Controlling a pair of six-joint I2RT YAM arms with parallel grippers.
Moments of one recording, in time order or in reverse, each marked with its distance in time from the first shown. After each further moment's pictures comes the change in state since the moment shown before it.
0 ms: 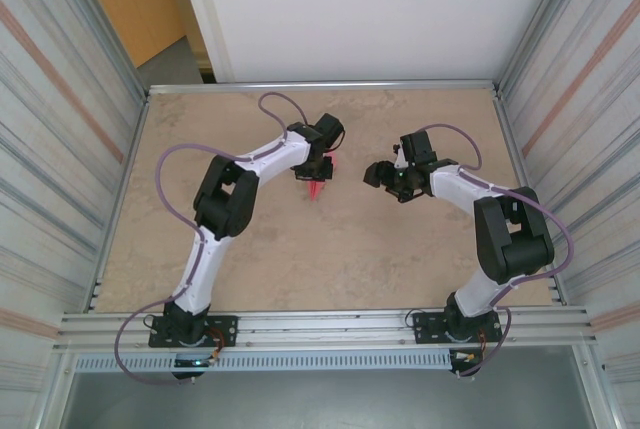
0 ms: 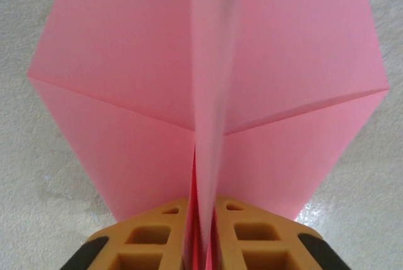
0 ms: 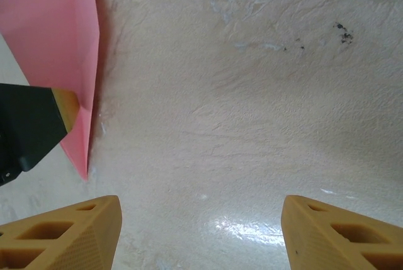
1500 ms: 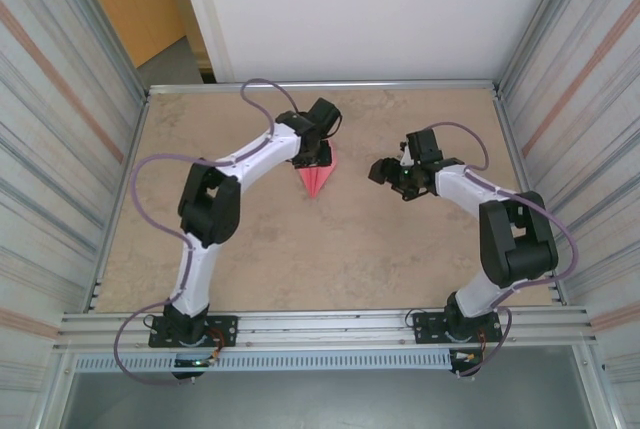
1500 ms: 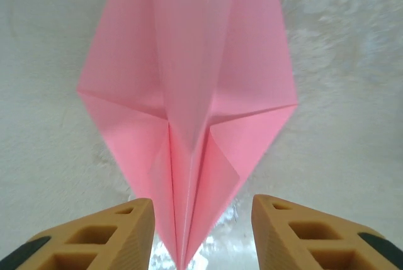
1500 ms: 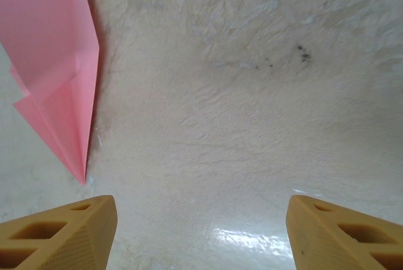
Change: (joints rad) left arm 0.000 -0.174 -0.021 -0.014 -0.033 -0.127; right arm -0.032 -0.043 0.003 -0.027 0.032 0.002
